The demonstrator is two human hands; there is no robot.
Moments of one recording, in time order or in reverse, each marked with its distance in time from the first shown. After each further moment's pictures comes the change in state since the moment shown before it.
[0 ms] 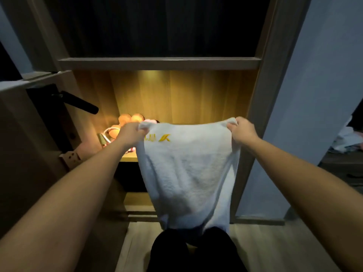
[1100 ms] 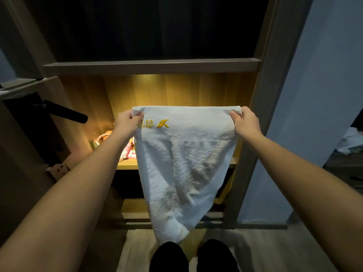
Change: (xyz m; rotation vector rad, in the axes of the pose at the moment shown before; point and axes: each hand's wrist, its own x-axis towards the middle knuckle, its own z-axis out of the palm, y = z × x) left_hand 0.044 0.030 -0.001 -0.413 0.151 -0.108; right_hand 0.045 -0.002 -0.004 0.204 0.154 -0.058
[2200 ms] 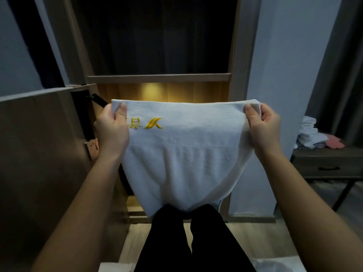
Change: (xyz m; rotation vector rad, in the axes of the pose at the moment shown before) left_hand -0.274 0.039 -0.094 -0.151 0.427 0.474; right_hand -0.260 -0.057 -0.148 0.477 0.234 -0.307
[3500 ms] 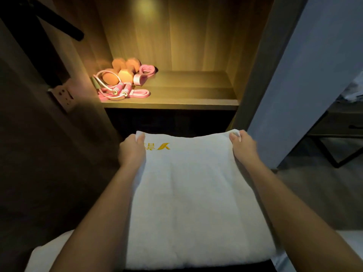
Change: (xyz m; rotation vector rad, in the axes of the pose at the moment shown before) left_hand -0.088 -0.235 0.082 0.618 -0.376 -0.603; right_hand -0.059 0.253 0.057 -0.642 -0.424 0.577
